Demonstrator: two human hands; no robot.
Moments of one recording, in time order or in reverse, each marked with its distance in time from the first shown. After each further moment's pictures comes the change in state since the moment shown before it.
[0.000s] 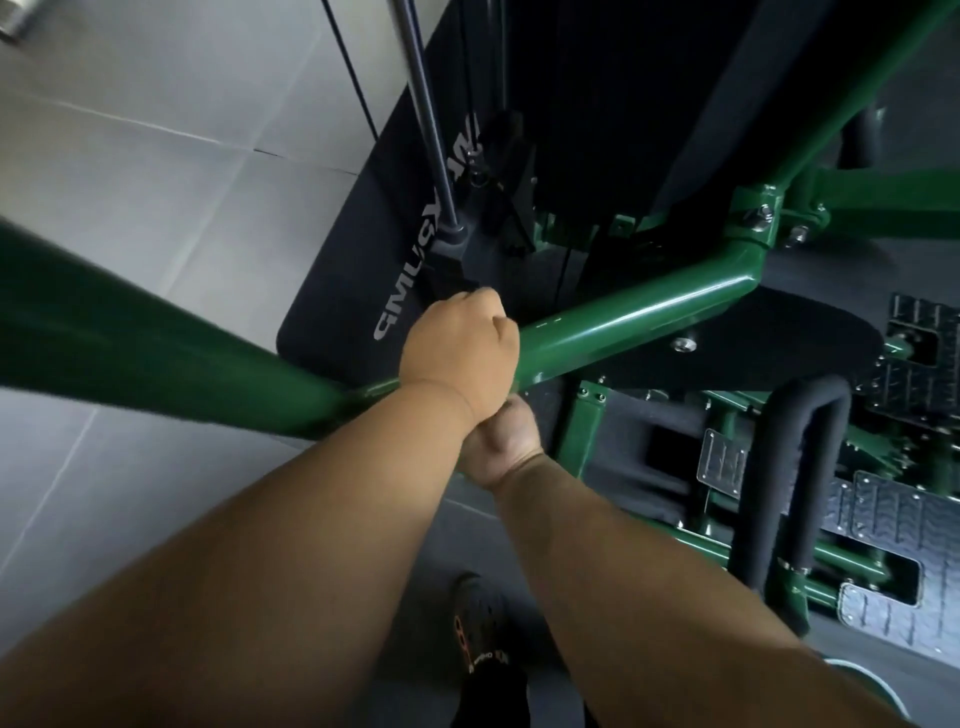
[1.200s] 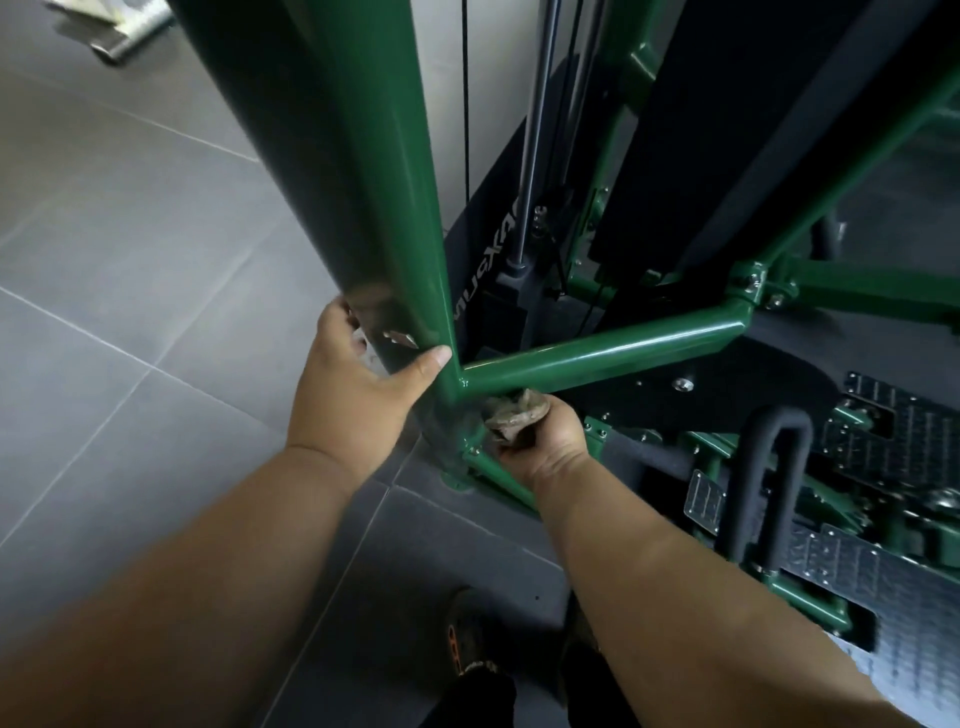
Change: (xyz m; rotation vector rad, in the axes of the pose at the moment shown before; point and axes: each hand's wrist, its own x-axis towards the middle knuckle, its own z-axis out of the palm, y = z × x) left_hand -0.158 -0.107 -0.143 -0.619 0.300 -0.210; right_hand -0.088 0.042 0.051 -0.170 0.281 -0.123
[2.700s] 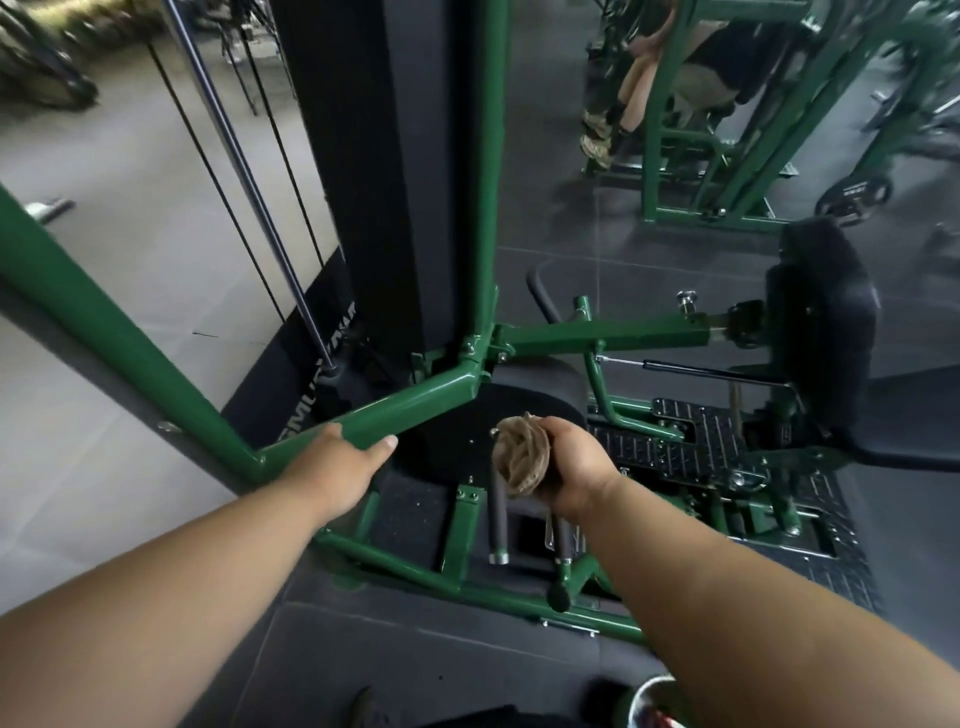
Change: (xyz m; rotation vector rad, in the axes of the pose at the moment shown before) left_hand -0.126 0.154 0.138 0.431 -0.407 -0.090; right_hand -0.260 -0.218 -0.210 -0.189 -0.109 -0.303
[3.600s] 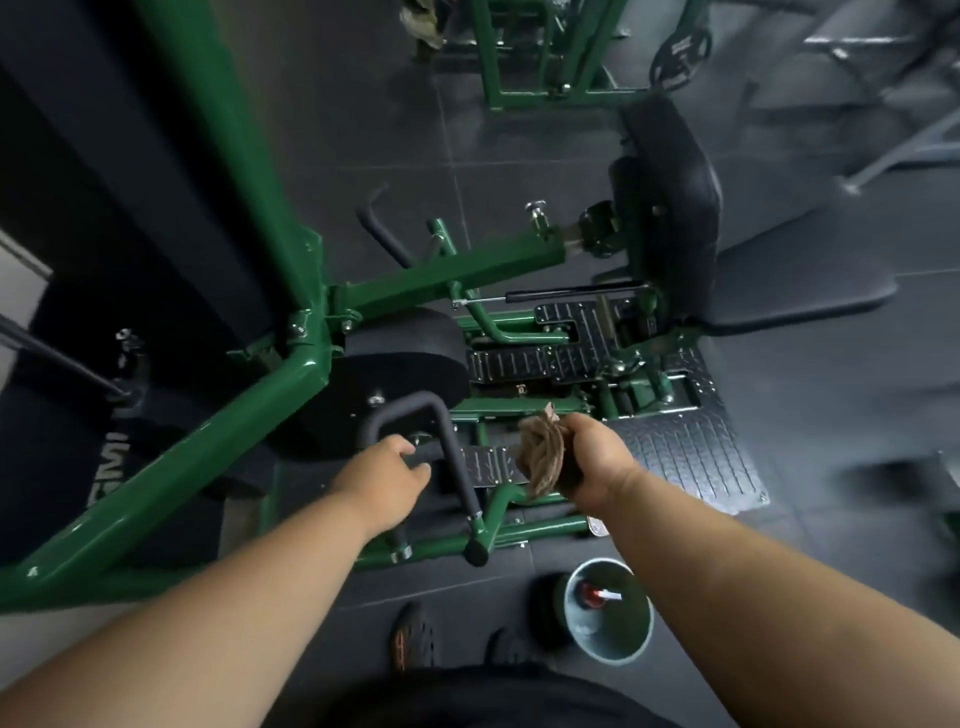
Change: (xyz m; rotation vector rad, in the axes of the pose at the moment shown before) left_hand 0.048 0.121 0.191 0.320 -0.410 0.290; right_hand 0.006 -0.042 -0.174 0.126 0.455 -0.026
